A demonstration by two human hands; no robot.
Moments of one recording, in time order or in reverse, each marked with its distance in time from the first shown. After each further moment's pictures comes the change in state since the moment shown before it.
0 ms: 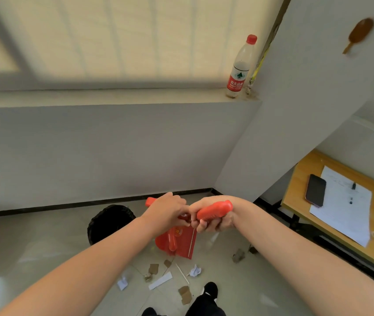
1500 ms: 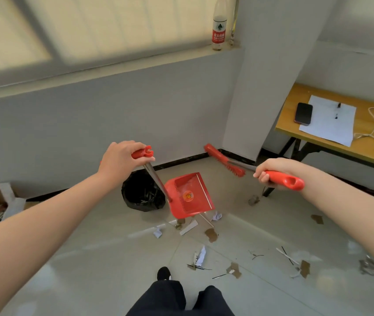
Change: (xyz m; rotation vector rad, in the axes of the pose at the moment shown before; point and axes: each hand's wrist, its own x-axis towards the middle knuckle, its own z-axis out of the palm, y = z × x) left_hand -0.232 0.078 -0.084 -0.082 0.346 -0.480; right_hand -0.043 0.243 0.126 0.678 0.630 -0.422
